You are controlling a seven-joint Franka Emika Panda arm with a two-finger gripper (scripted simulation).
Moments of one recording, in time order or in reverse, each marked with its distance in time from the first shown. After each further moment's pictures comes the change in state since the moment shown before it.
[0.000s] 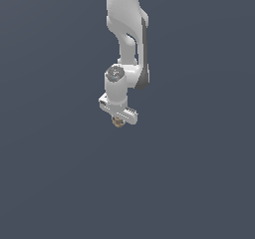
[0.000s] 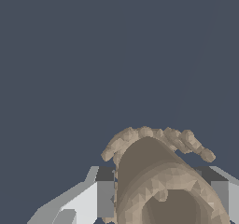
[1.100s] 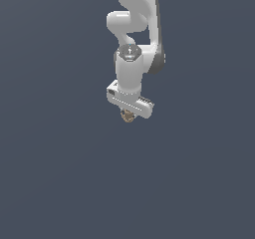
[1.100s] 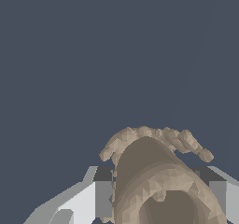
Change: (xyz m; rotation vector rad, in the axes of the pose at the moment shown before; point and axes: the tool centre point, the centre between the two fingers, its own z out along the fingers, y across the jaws) arm -0.001 -0.058 -0.091 -0.001 0.000 -0.001
